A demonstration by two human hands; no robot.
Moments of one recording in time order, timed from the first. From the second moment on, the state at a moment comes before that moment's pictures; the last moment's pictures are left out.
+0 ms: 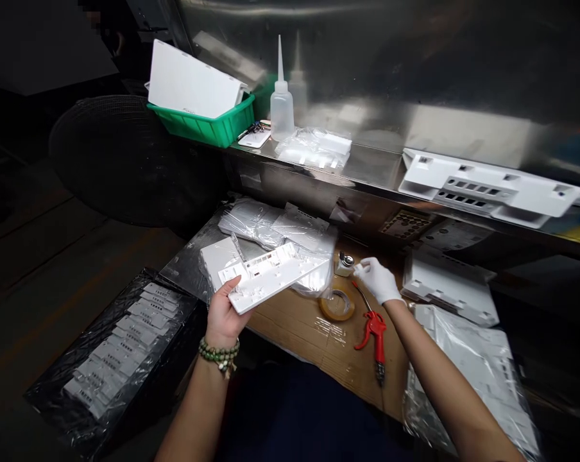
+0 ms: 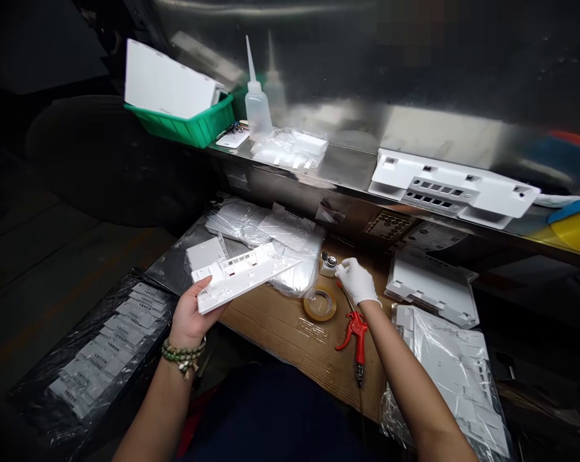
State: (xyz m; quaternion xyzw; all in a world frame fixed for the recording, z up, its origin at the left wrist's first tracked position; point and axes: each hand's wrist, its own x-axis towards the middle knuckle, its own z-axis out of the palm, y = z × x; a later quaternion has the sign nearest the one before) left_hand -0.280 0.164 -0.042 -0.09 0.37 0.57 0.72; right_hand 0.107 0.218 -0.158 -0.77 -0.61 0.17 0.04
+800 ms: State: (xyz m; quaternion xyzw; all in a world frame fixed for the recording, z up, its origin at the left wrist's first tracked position) left_hand -0.231 0.180 -0.020 -0.16 0.32 0.60 0.71; right_hand 0.007 0.190 -0.069 -0.68 -0.57 0.19 0.42
